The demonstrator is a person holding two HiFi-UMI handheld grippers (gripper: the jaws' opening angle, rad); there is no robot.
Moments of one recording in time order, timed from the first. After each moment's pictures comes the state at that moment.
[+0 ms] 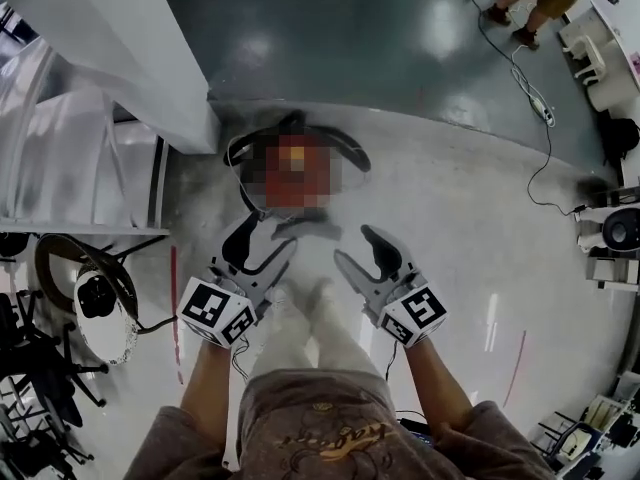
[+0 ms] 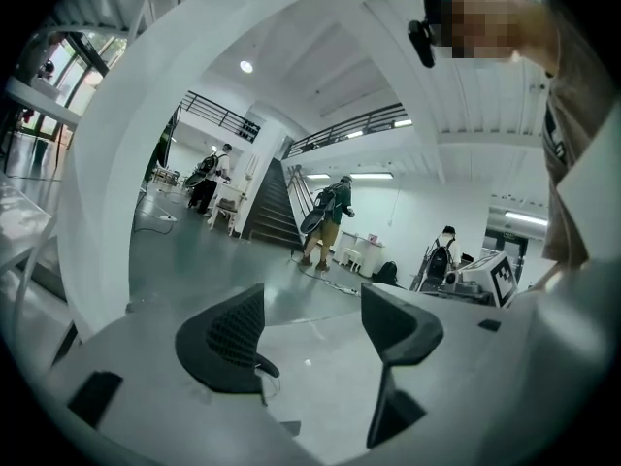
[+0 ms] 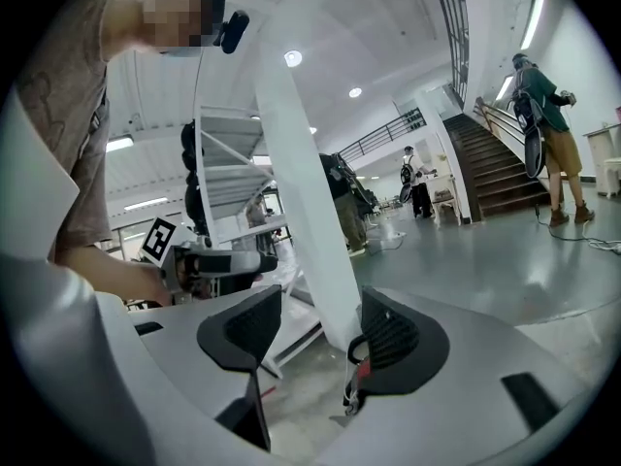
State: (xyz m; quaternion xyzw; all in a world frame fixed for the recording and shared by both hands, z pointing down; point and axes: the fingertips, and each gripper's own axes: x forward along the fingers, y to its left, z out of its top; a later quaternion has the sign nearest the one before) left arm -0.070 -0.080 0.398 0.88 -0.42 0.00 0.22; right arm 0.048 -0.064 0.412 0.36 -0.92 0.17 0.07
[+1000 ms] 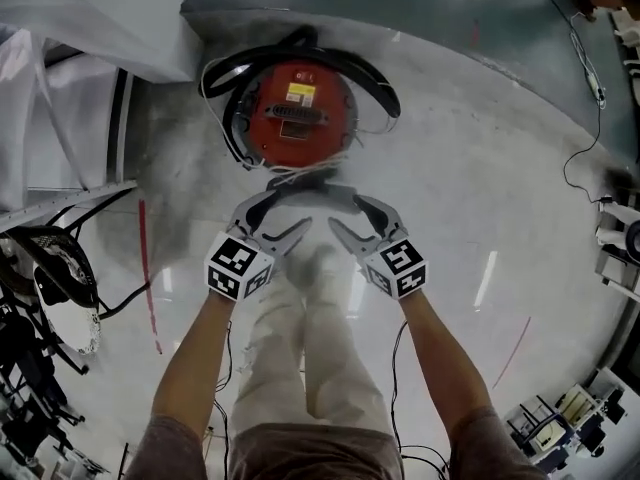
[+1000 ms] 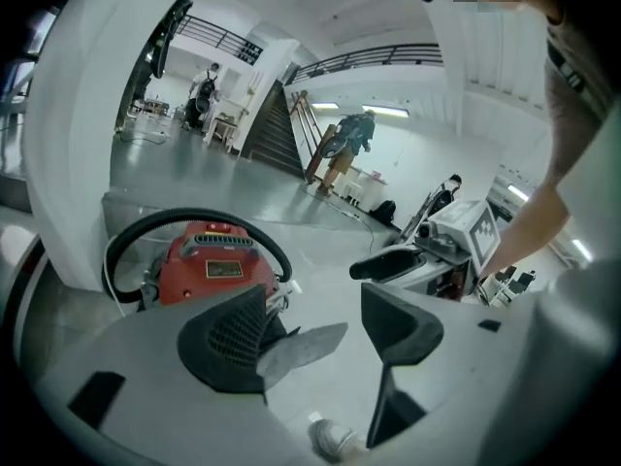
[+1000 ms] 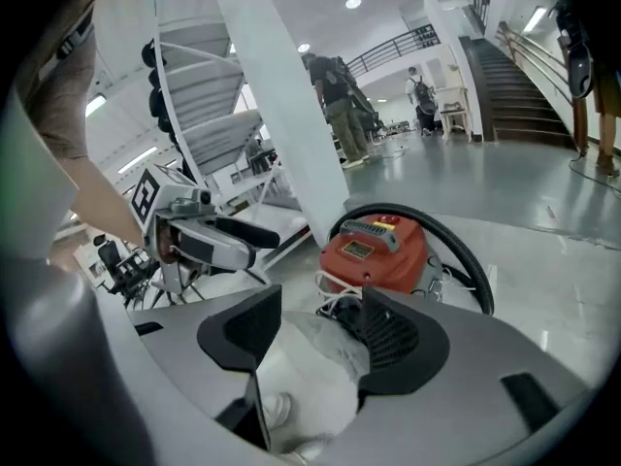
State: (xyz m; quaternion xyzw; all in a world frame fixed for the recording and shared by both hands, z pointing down) left arm -0.023 -0.099 0.752 0.87 -0.34 0.15 0.33; right arm 0.057 -0.101 0.766 0.29 -0.88 0.26 0.27
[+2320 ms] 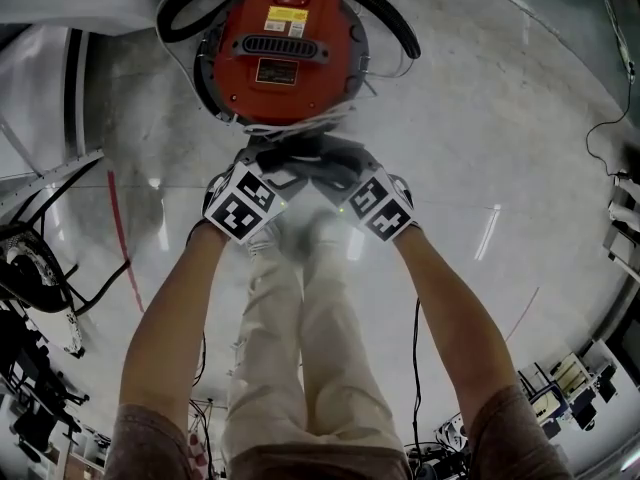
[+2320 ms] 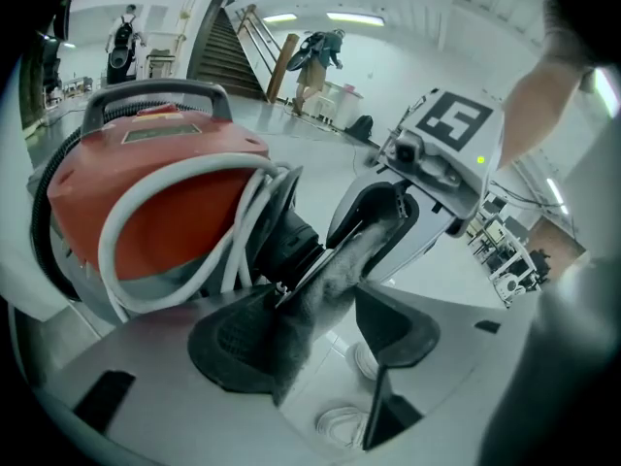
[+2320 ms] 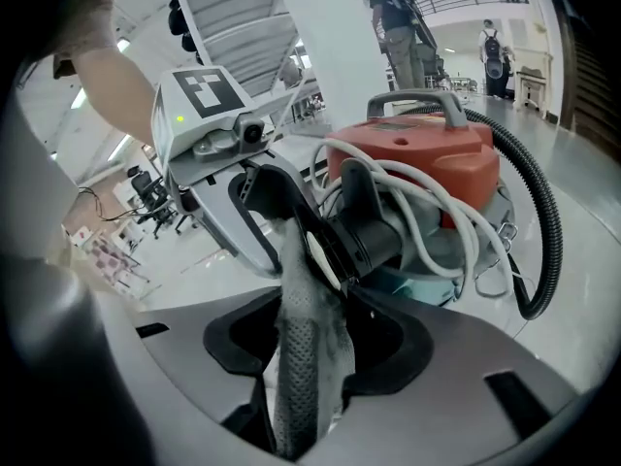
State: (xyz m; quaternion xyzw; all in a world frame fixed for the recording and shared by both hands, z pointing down) left arm 0.013 -0.083 0.933 0.86 -0.19 0.37 0.31; right arm 0.040 -0.078 0.934 0.12 -0.87 0.23 0.43
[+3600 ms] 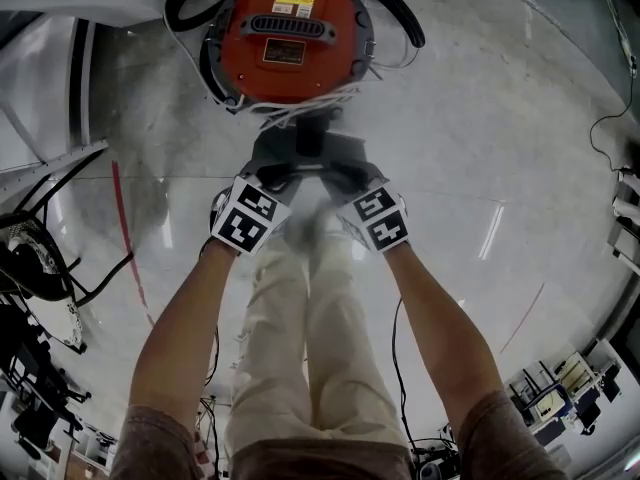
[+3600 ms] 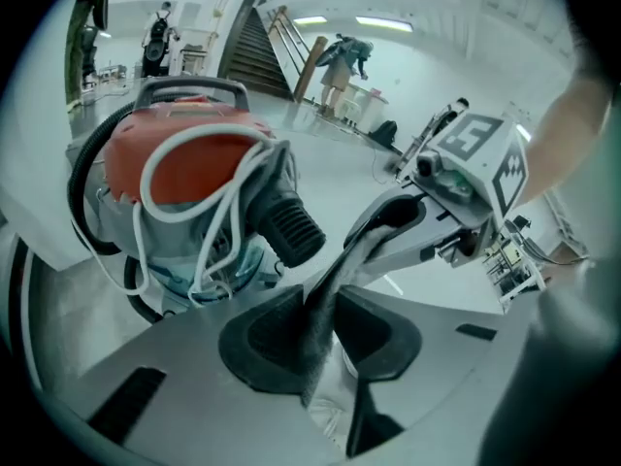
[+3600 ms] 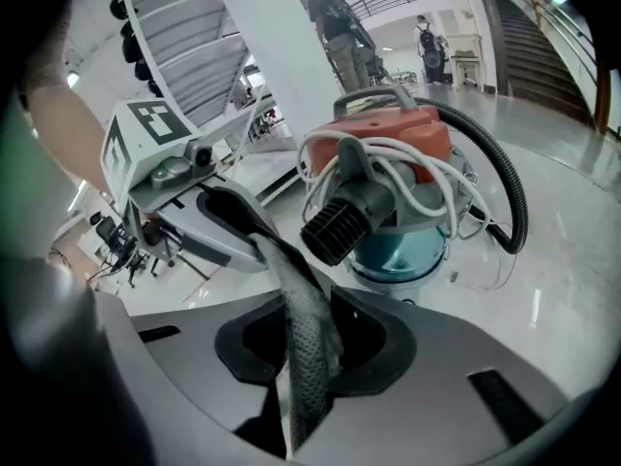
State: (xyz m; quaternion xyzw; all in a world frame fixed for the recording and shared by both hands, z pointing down) left arm -0.004 -0.040 0.929 0.82 -0.26 0.37 0.35; right arm 0.048 -0.046 0.936 0.25 -0.83 0.30 0.39
